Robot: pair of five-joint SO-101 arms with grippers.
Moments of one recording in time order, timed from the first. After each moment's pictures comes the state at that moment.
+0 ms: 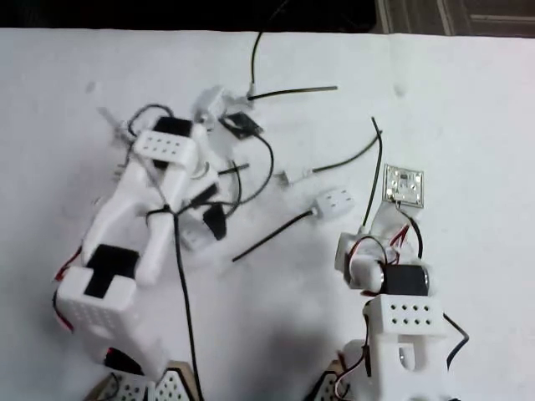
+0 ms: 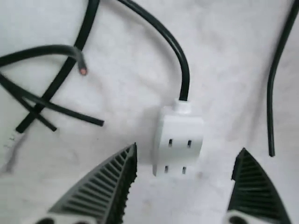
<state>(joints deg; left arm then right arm) 6.5 16.2 3.3 82.9 -33.9 -2.1 -58.3 67.4 60.7 -8.0</state>
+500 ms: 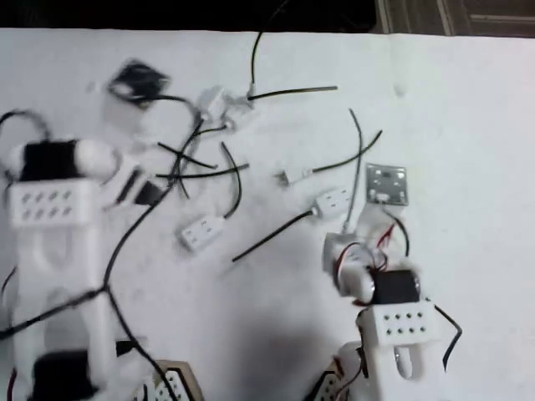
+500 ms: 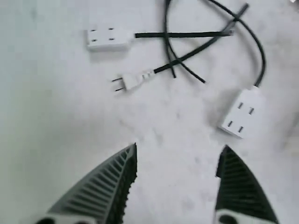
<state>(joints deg) -10.0 -20.7 7.6 89.7 -31.4 -10.0 -62.9 67.4 60.7 -8.0</state>
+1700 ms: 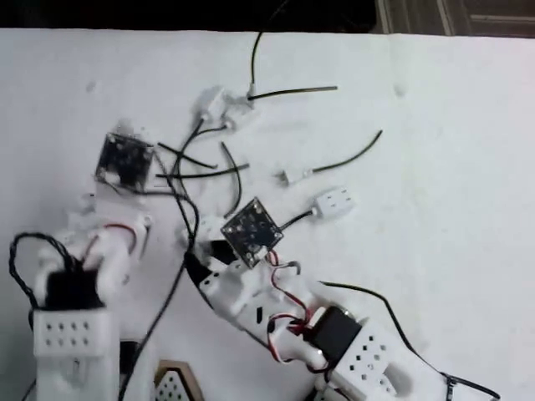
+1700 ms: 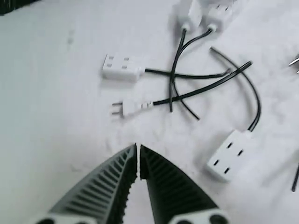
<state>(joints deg) -7.7 -63.4 55.6 62.5 -19.0 -56.4 -65.9 67.4 35.8 -8.0</state>
